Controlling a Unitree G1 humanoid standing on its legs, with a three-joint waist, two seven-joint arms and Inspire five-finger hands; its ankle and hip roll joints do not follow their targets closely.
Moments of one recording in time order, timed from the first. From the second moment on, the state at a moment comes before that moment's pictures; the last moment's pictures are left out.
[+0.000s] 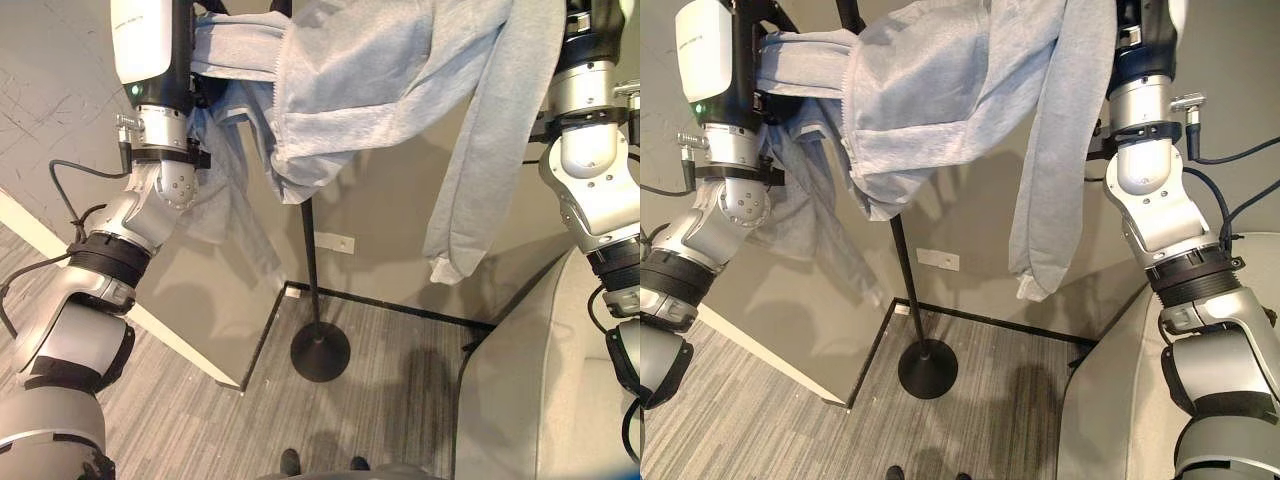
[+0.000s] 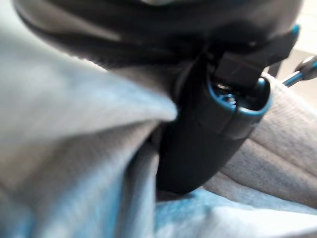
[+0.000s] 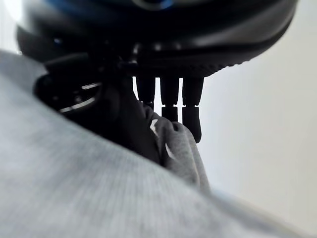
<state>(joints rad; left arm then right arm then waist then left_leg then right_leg) -1.02 0.76 -0.49 0.59 0.31 -0.17 0.71 -1.03 -0.90 0.46 0.36 0.40 -0.29 -0.38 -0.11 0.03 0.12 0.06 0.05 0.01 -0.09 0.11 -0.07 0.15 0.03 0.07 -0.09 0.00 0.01</state>
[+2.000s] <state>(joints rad) -0.08 0.37 -0.24 -0.01 -0.67 -0.21 0.37 -0.41 -0.94 0.36 -0.04 0.30 -0.14 -0.11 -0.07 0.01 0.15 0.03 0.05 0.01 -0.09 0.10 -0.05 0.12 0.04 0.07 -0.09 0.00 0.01</state>
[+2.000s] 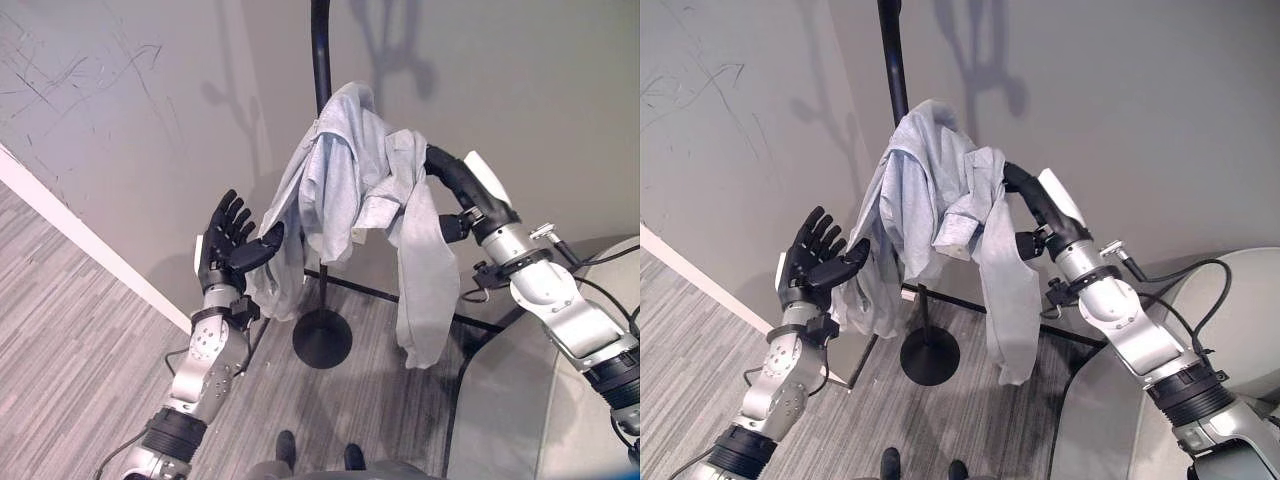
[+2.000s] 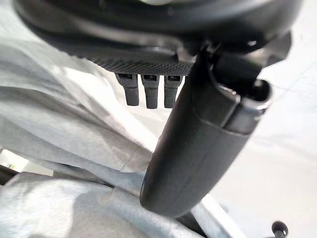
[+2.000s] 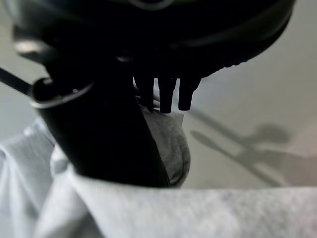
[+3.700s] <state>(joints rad) 0.10 0.14 0.00 1.19 -0.69 -0.16 0.09 0.01 -0.14 0.09 1.08 0.89 -0.13 -0.09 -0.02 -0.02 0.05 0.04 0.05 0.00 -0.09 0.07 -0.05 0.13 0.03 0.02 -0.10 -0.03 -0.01</state>
